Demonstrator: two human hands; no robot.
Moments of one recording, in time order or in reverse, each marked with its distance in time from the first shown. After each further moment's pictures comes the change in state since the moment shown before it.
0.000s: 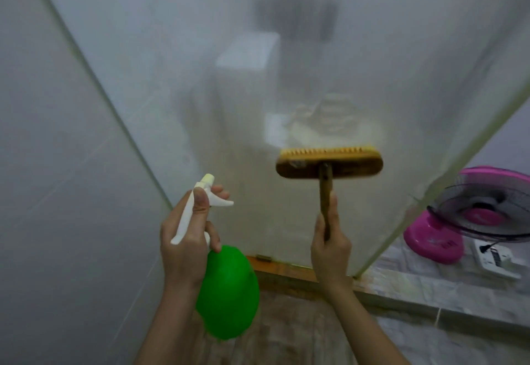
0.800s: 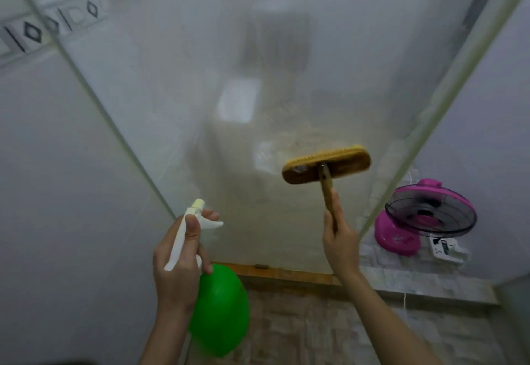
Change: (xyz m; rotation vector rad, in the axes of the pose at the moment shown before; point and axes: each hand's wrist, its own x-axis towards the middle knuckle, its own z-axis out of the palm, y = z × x) left_hand -0.002 0.223 -0.037 0.077 -0.065 -0.028; right_hand 0.081 -0.150 -0.128 -0.109 -0.036 0.057
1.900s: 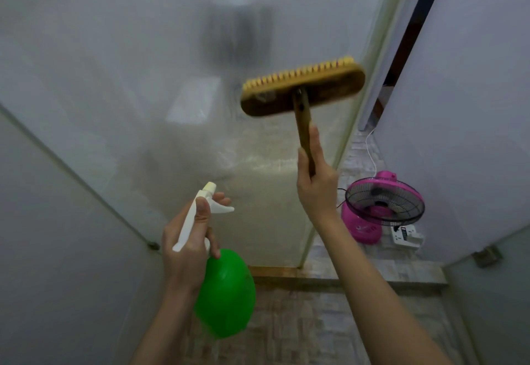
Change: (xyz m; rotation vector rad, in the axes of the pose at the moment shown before) left_hand -0.025 0.044 0.129 -0.075 -0.179 0.021; right_hand 0.114 -0.032 -0.108 0.041 0.206 -0.246
